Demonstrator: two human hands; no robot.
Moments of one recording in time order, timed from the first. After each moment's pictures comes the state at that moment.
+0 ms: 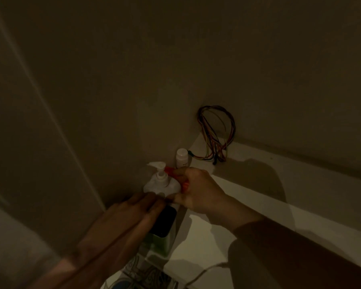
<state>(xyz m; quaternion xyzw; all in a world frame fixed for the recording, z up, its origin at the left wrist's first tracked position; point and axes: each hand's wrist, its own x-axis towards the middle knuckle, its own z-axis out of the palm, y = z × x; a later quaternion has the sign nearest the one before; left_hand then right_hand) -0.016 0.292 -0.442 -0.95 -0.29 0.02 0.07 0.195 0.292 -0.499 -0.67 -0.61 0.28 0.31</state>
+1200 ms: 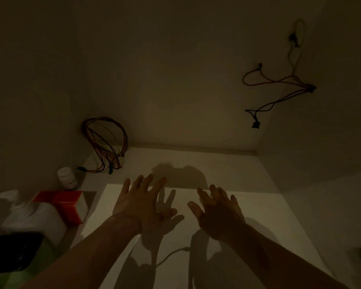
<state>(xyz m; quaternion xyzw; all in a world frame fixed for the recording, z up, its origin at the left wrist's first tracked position) 0.226 0.210 -0.485 -0.97 -0.22 0.04 -0.05 0.354 0.026 -0.494 -0.93 -0.36 0.09 0.00</state>
